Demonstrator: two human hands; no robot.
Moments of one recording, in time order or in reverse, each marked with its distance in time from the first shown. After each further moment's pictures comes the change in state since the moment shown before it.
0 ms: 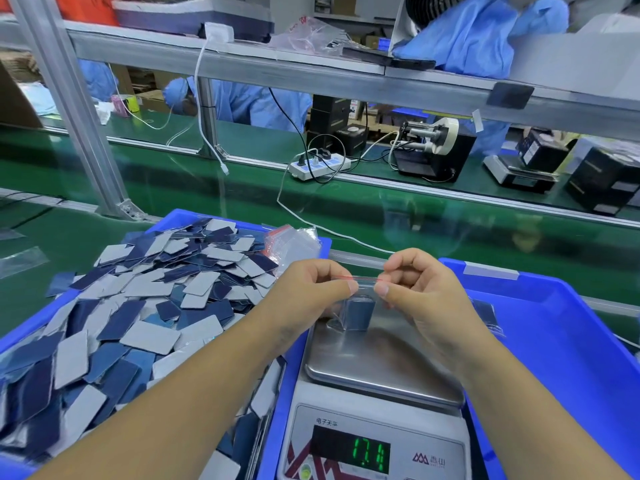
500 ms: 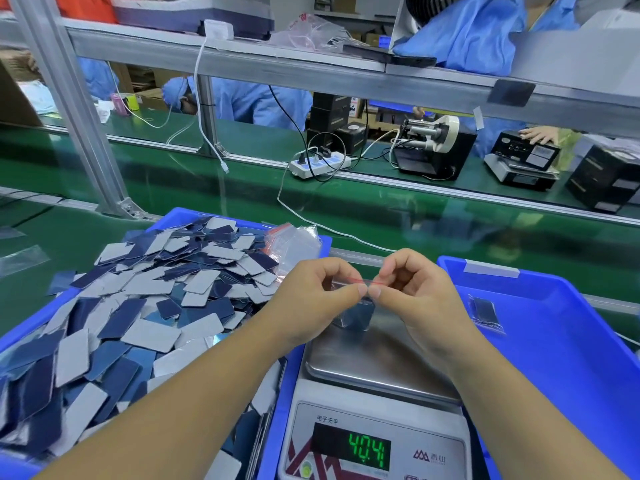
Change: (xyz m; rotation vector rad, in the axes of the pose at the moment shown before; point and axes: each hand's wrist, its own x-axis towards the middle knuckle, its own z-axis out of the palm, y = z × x) left_hand 0.001 -0.006 0.002 0.191 -0.022 0.148; right_hand -0.003 0.001 0.011 -0.068 -0.005 -0.092
